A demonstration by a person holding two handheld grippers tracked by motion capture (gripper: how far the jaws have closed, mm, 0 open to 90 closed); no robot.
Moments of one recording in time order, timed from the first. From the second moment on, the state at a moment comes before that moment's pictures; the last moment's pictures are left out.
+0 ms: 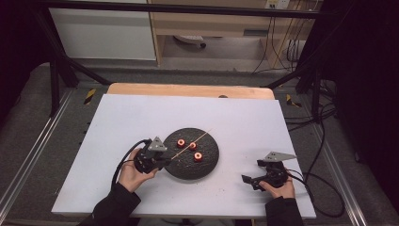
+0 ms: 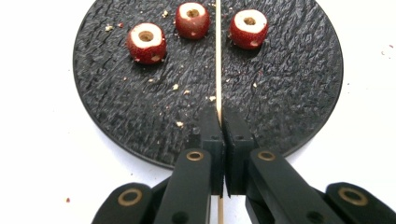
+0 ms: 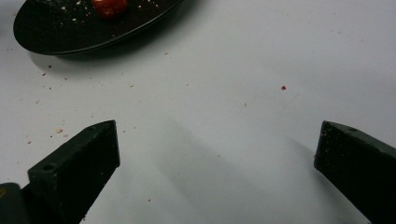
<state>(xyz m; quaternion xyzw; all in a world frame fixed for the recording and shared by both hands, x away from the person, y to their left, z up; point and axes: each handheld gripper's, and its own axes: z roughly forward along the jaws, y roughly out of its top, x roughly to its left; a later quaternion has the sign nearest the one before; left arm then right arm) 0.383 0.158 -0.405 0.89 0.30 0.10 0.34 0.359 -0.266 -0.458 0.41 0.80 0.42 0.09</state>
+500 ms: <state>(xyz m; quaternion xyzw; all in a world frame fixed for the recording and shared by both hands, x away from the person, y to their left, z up) 0.362 0.185 -0.413 0.85 0.33 0.12 0.39 0.360 -0.264 -0.455 0.41 0.80 0.43 0.09</state>
